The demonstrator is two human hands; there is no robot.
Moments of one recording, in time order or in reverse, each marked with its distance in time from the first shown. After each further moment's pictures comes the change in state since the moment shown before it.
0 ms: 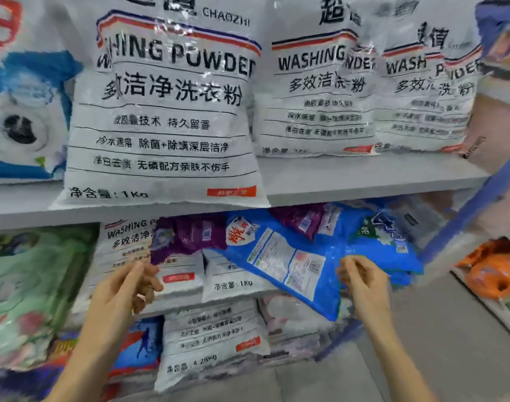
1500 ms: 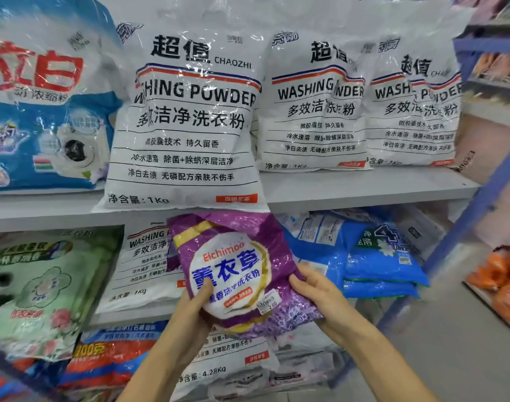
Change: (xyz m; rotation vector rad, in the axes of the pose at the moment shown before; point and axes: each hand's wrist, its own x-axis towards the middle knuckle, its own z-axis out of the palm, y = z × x) left_hand -0.040 -0.012 0.061 -0.533 -0.282 -0.358; right_hand -0.040 -0.062 0.026 0.520 -0.804 0.249
